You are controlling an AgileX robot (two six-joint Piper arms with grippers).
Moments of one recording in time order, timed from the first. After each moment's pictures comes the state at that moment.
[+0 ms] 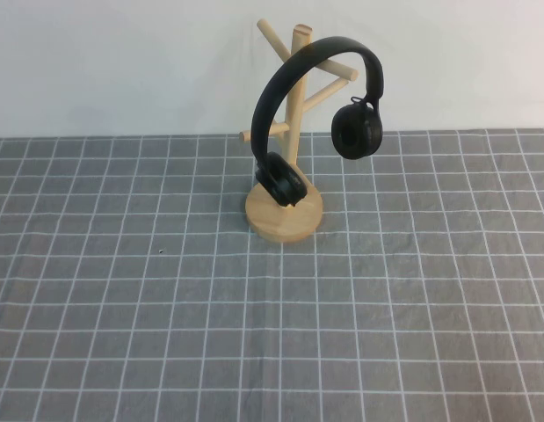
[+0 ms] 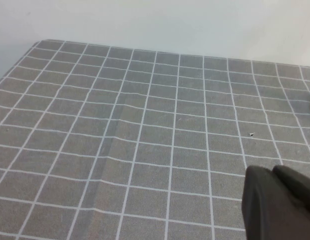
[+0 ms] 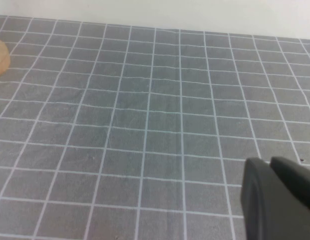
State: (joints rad) right arm 0.06 -0.01 0.03 -0.10 0.38 0.05; left arm 0.04 -0.01 0.03 -0.12 0.31 0.07
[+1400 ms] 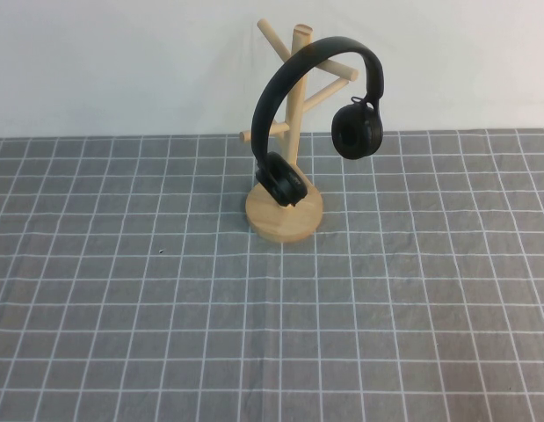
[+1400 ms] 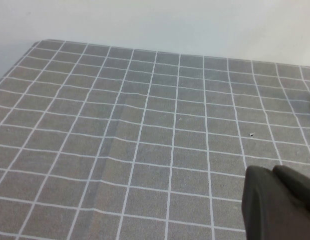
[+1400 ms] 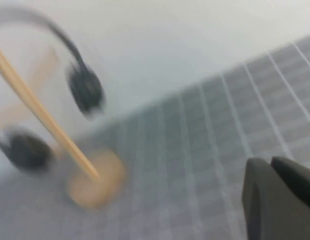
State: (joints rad) right arm 0.06 -0.01 0.03 0.35 0.24 0.09; left arm 0.04 -0.01 0.03 -0.12 0.31 0.07
